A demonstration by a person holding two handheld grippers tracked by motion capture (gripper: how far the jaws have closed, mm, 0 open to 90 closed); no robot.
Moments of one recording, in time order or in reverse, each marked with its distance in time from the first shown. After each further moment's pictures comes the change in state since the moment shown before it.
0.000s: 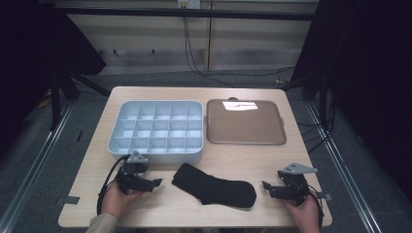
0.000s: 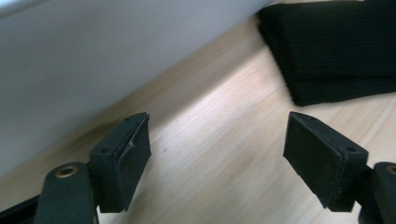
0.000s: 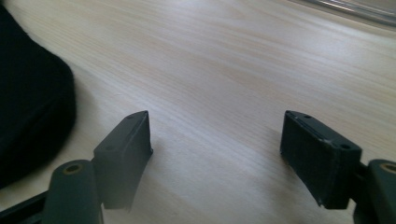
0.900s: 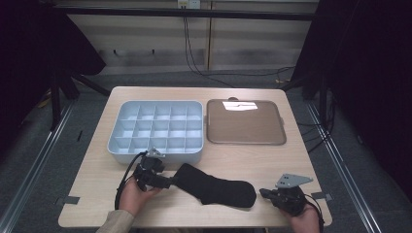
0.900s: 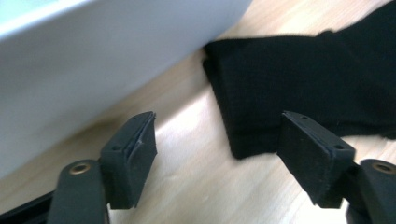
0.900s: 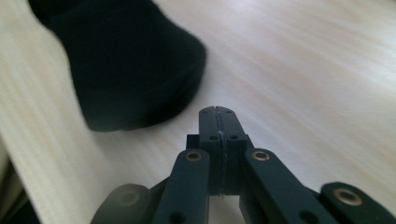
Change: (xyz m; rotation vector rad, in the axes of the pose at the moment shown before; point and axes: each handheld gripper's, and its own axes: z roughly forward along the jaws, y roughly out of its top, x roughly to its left) left arm -0.030 0.033 0.021 0.018 -0.053 -0.035; right arm 0.033 -0.007 -0.017 0.027 0.220 -0.170
